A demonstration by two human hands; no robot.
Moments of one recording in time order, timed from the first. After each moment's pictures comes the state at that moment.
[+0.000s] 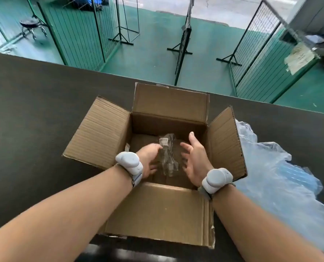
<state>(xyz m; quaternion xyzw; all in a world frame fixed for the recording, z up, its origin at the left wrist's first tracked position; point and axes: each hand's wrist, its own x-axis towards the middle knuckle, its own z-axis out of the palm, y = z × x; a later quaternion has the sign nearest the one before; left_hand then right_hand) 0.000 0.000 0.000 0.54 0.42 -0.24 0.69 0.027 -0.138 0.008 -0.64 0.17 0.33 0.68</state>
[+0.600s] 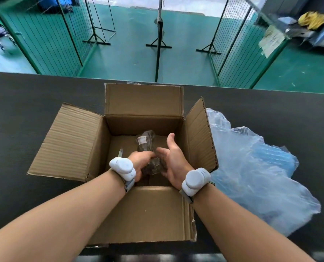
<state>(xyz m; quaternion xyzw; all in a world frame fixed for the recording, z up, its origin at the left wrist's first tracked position) 0.011 -0.038 -0.013 0.63 0.40 -0.23 0.63 0.017 -0.158 0.006 -0.64 0.19 0.37 0.65</state>
